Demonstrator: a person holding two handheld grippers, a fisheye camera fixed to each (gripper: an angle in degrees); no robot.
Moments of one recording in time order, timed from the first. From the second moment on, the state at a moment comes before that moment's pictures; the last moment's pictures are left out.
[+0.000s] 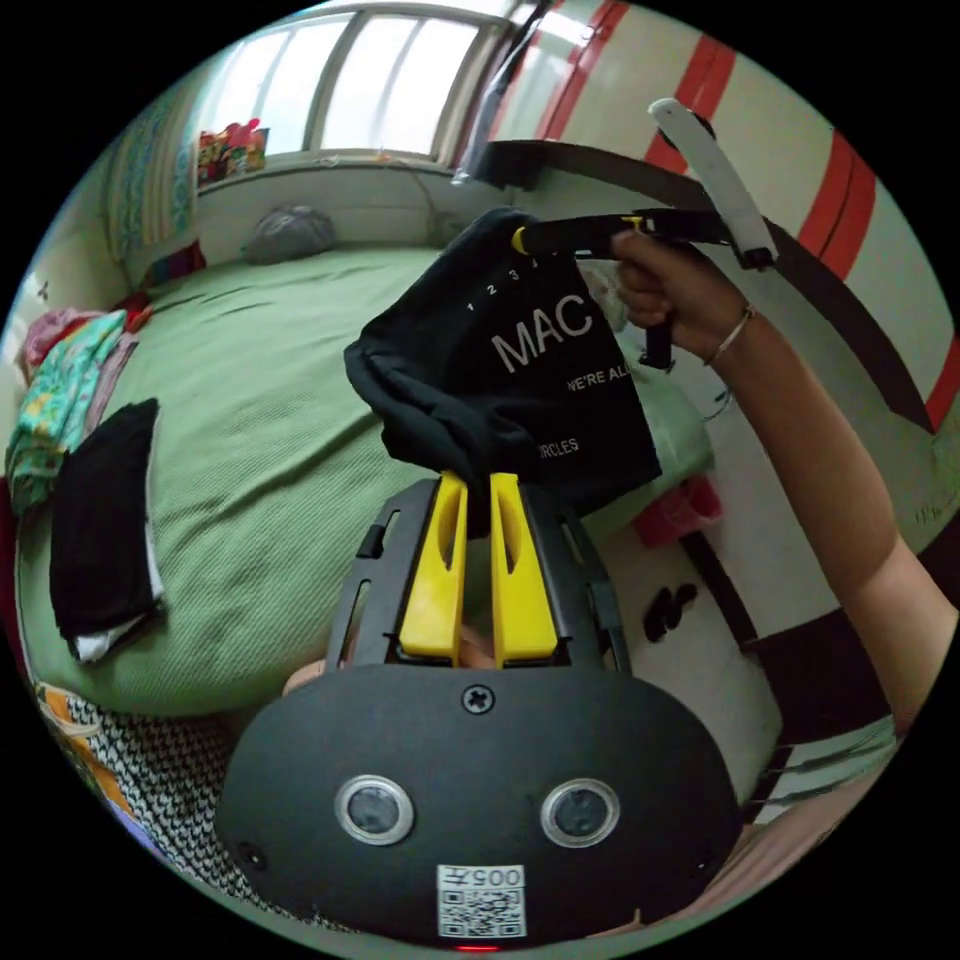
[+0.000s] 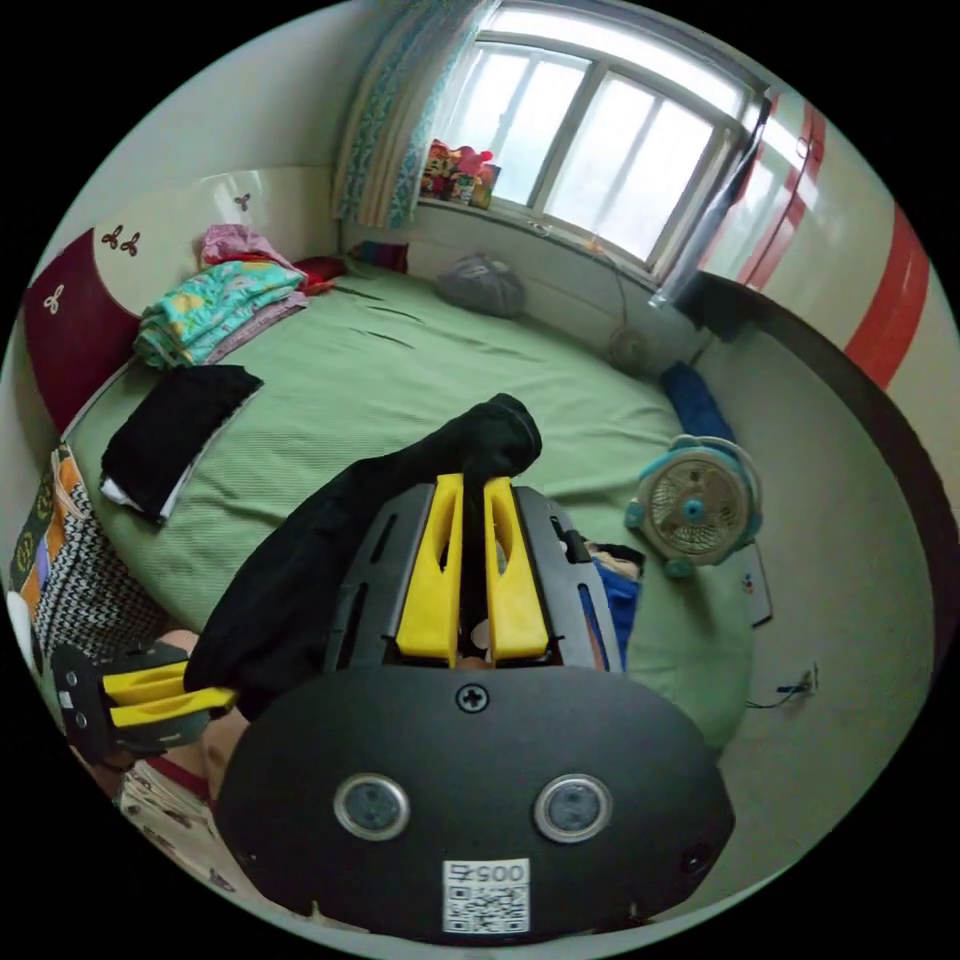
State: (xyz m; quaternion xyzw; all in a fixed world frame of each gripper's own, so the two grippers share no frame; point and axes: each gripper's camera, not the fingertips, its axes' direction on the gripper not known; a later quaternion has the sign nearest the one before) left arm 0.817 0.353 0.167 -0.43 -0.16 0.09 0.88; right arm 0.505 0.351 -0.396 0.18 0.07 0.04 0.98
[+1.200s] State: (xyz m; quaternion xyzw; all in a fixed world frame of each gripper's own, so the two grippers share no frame) left arm 0.881 0.421 0.334 -0.55 -0.07 0.08 0.83; right arm 0.592 0.393 -0.181 -0.02 0.04 0.21 0.98
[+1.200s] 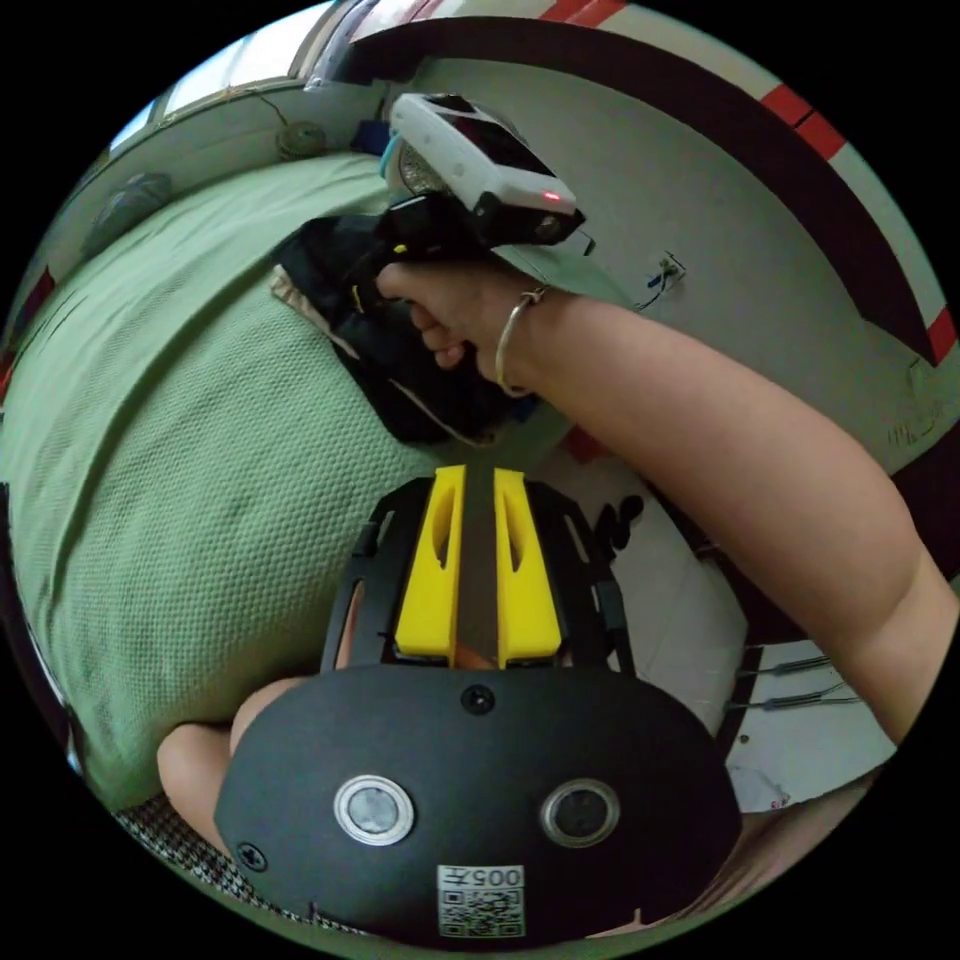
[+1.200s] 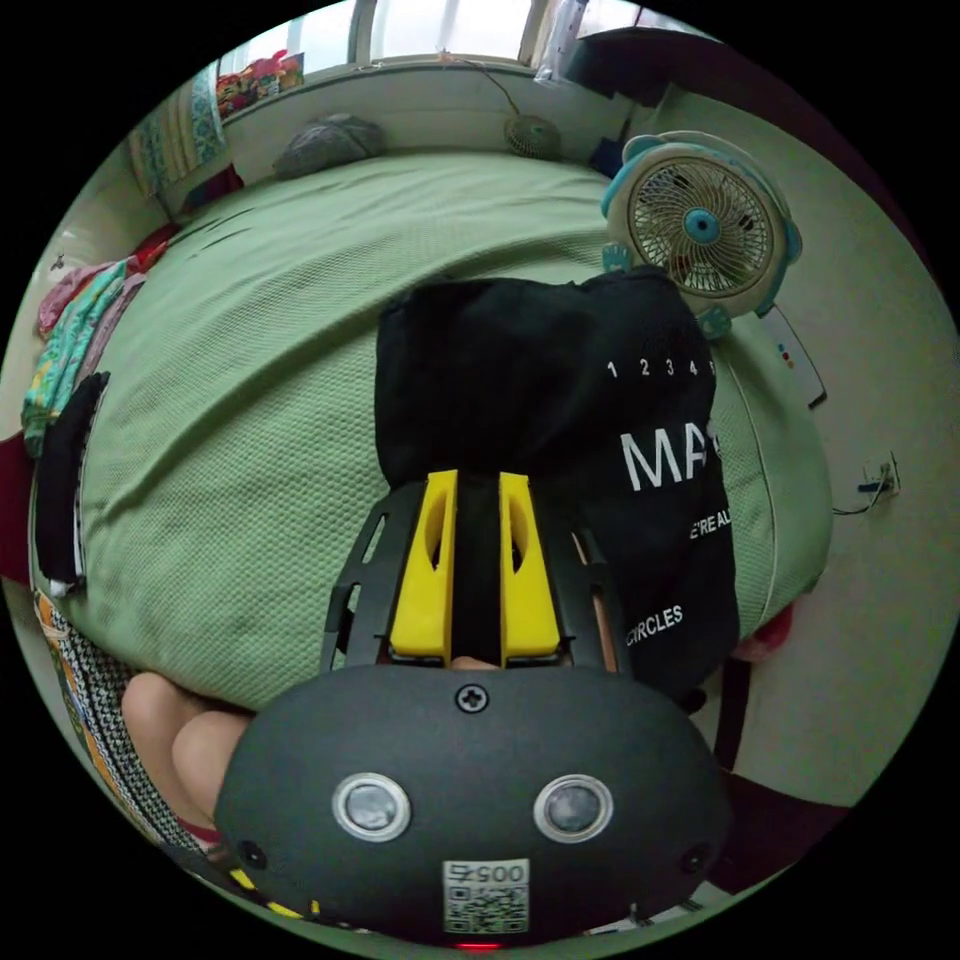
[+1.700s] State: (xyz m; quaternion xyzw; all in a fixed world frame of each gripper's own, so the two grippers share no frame) left arm 0.784 0.290 0.226 -0.50 -0.24 0.05 0.83; right arm 0.501 0.475 -0.162 0.05 0.06 0.26 0.96
